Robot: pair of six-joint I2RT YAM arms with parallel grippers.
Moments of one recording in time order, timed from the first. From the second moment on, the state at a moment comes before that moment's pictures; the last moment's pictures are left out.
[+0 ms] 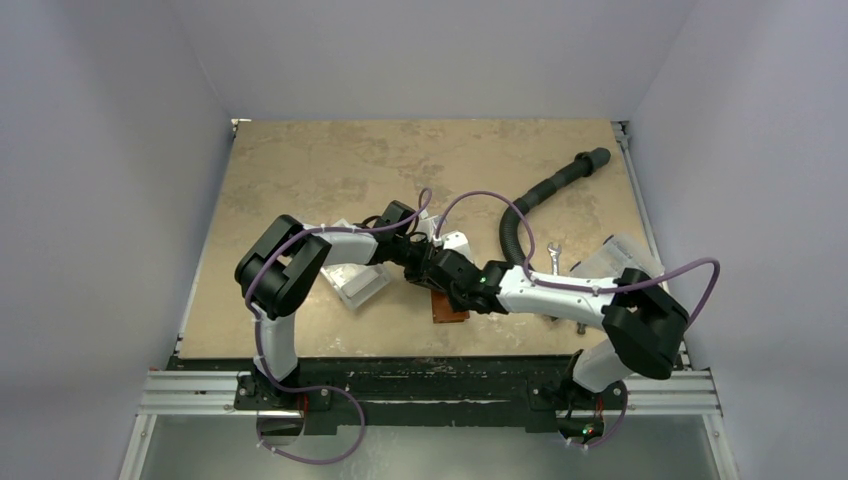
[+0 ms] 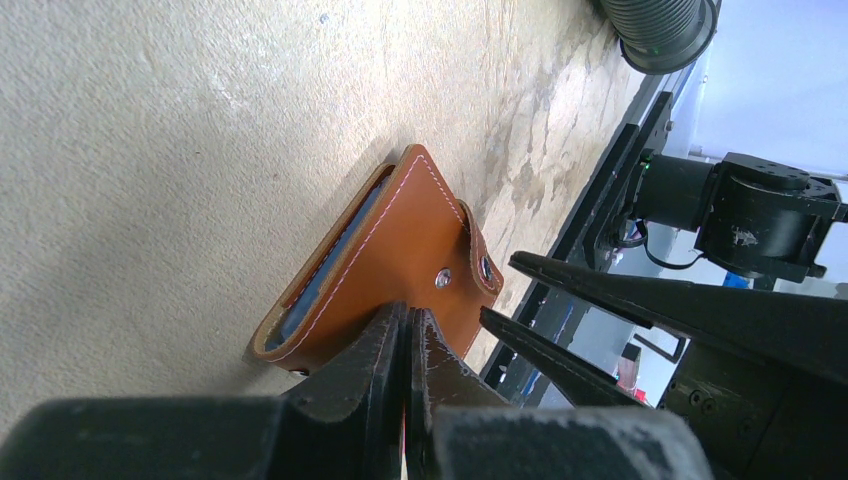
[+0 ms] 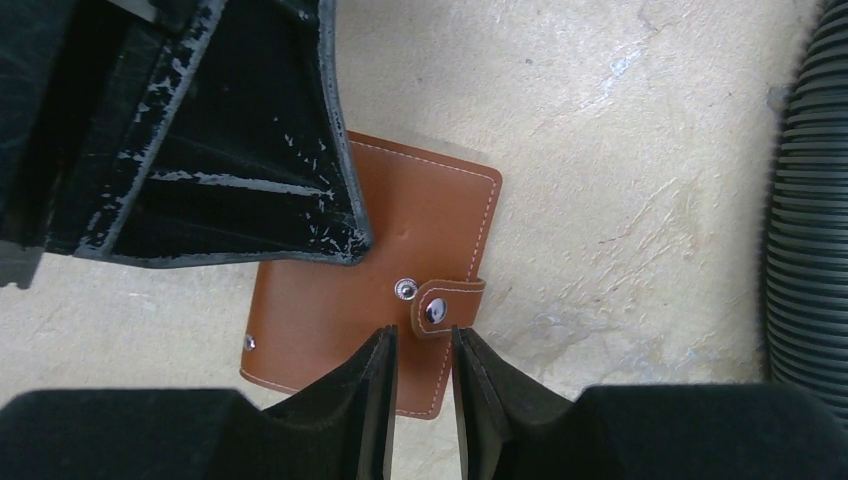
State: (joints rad) left arm -0.63 1.93 1.02 -0.03 0.76 -0.51; right arm 1.01 1.51 0.89 -0.50 0.43 0.57
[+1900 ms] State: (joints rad) left arm -0.63 1.93 1.02 -0.03 0.76 -0.51; right arm 0.86 1.42 0.75 -0.29 0.22 0.49
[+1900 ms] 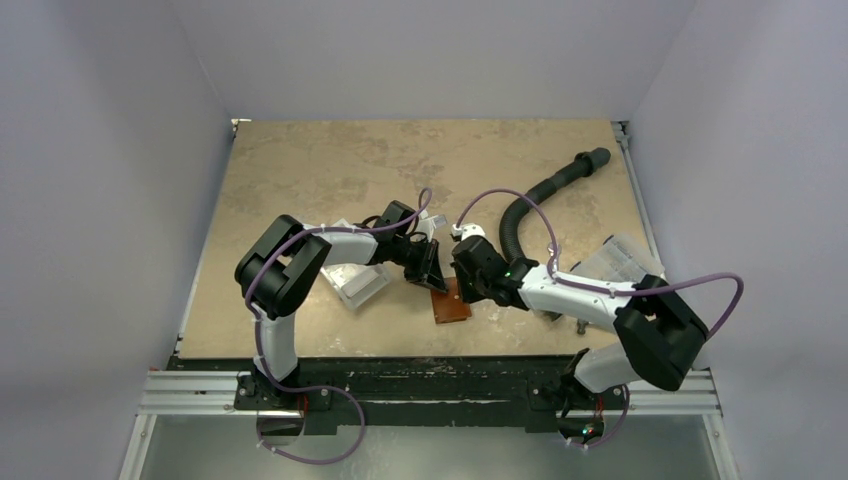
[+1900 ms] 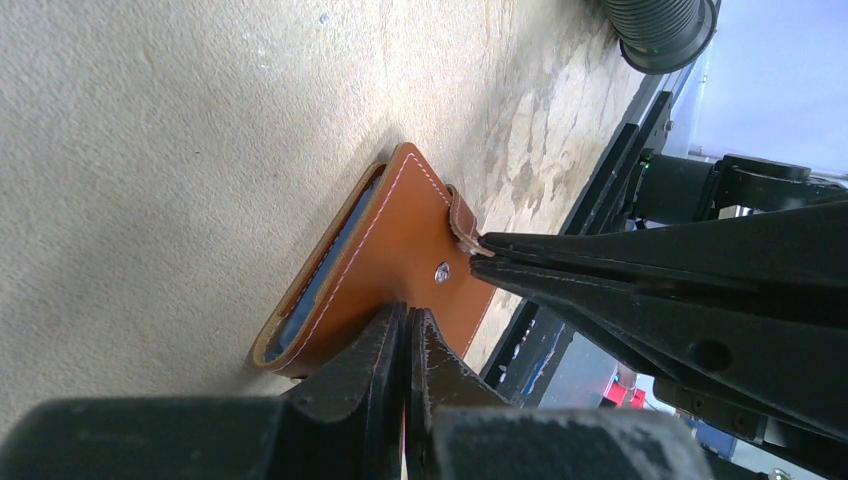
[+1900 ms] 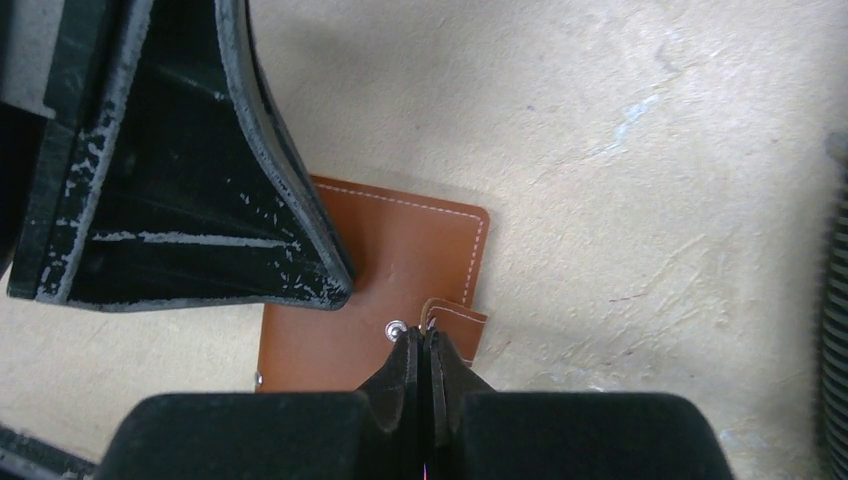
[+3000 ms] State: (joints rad) left arm -0.63 1.93 1.02 -0.03 0.77 -0.51; right arm 0.75 1.47 0.77 -0.26 -0.02 0.40
